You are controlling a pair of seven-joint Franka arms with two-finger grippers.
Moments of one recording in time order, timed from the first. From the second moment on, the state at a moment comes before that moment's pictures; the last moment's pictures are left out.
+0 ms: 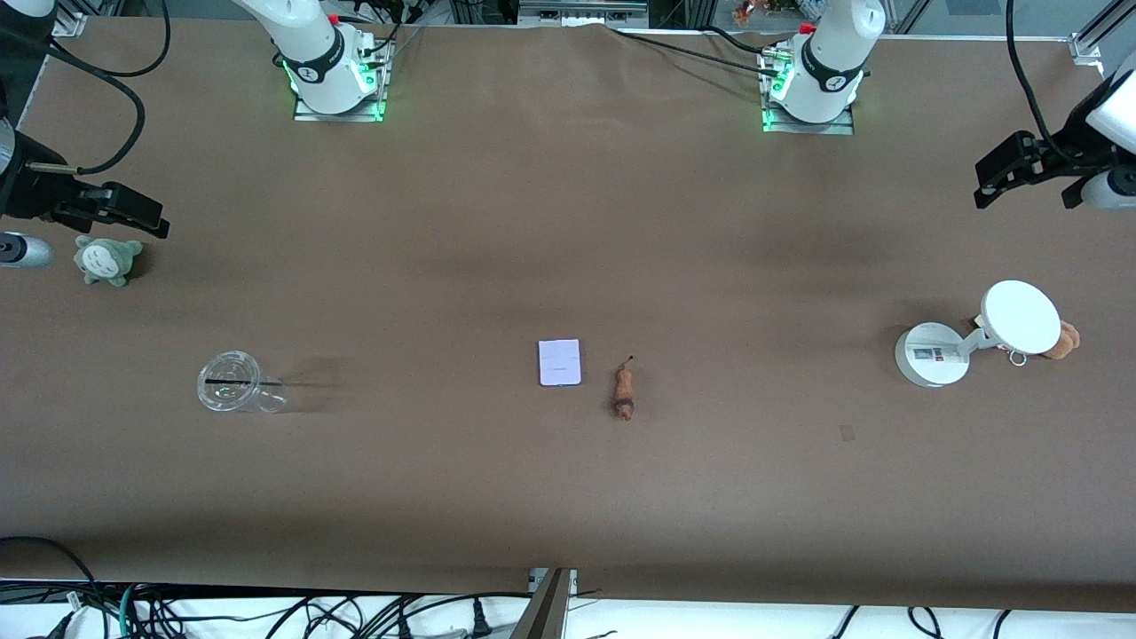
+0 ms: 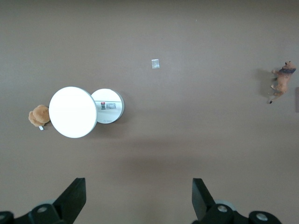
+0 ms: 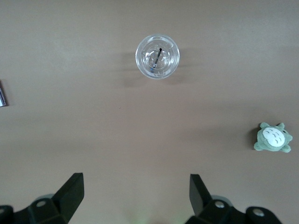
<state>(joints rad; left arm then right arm) -0.05 0.00 0.00 -1.50 0.05 1.50 -0.05 0.18 0.12 -0.18 -1.45 0.03 1.49 0.08</state>
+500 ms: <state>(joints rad) -0.04 0.04 0.00 -1.47 0.05 1.50 -0.06 0.18 0.12 -0.18 -1.45 0.03 1.49 0.08</state>
